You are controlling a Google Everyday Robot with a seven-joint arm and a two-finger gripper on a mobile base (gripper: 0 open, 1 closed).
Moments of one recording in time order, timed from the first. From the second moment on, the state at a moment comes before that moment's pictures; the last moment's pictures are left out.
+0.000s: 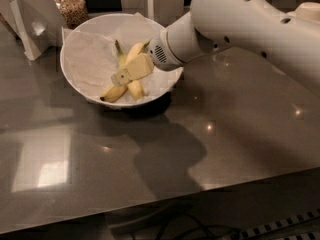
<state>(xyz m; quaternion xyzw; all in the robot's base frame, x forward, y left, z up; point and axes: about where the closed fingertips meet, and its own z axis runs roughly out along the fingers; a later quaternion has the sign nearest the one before) 0.594 0.031 0.911 -0.35 0.84 0.21 0.36</state>
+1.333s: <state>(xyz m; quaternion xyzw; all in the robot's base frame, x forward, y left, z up) 0.613 0.061 0.880 -0.33 0.84 0.26 0.33</state>
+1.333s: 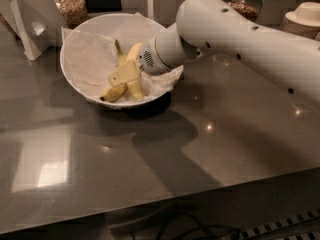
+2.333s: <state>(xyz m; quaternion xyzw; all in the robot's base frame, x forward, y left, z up) 0.638 0.058 0.863 -0.31 0.85 0.25 0.33</state>
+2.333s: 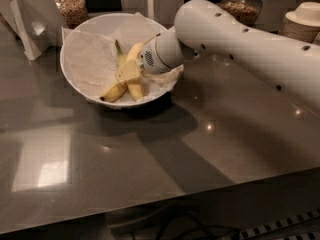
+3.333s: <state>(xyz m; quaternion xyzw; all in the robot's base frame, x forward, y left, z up) 0.636 0.050 0.885 -0.31 0.84 0.24 0.36</state>
